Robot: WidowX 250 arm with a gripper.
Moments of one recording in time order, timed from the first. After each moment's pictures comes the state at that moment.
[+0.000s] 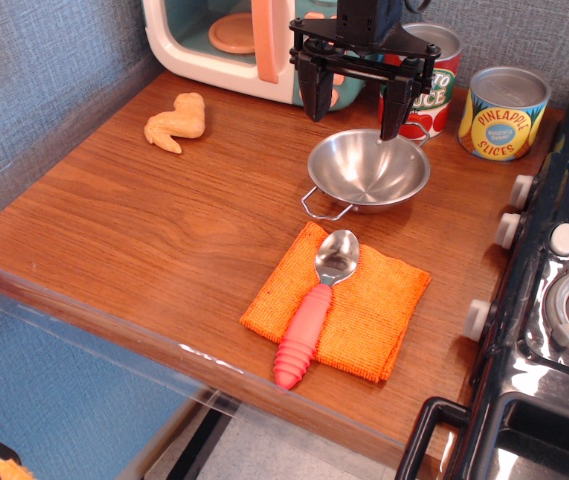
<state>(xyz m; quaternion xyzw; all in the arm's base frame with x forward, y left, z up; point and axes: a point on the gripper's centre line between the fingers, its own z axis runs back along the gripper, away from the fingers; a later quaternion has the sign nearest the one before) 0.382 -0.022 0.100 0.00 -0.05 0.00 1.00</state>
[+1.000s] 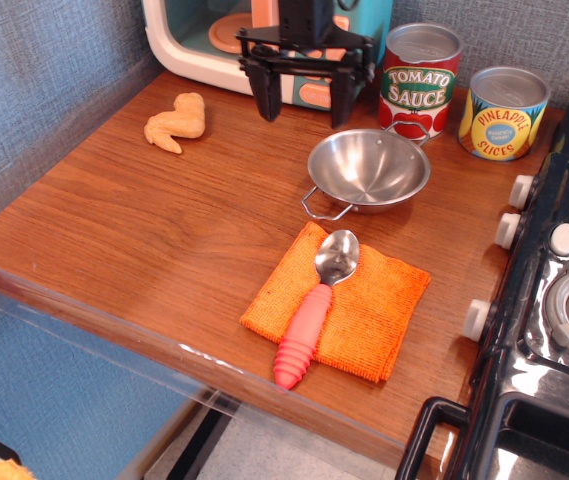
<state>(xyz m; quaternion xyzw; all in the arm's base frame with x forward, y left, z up) 0.397 0.050 0.082 -0.02 -0.03 0.12 0.99</state>
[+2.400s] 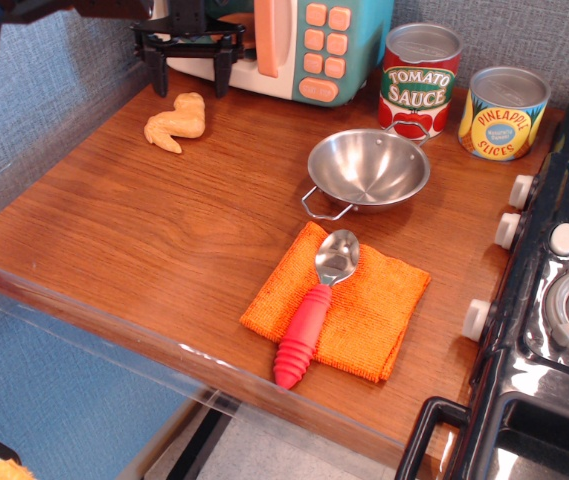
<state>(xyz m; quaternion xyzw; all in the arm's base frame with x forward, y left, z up) 0.453 0.180 0.033 0.05 -0.02 0.27 0.96</state>
